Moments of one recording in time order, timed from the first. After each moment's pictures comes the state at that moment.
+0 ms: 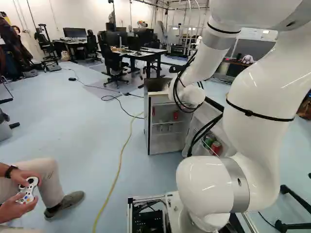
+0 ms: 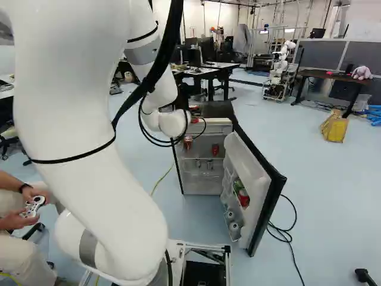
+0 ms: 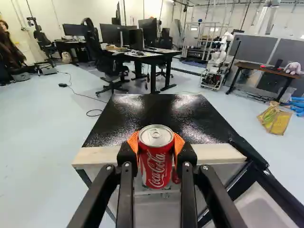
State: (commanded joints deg) arm -8.0 -9.0 -34.3 -6.7 50.6 0.6
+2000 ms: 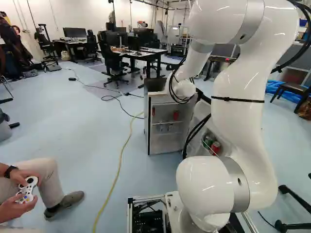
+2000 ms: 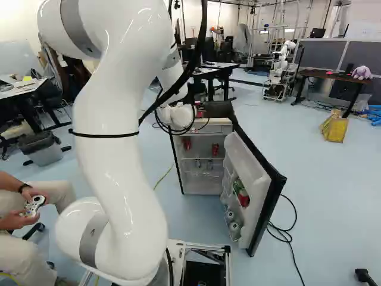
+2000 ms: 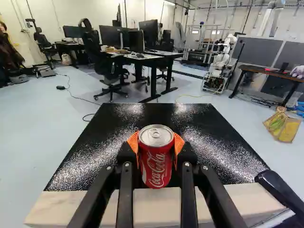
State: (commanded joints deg) arm -7.6 -24.8 -51.3 -6.7 50.3 0.6
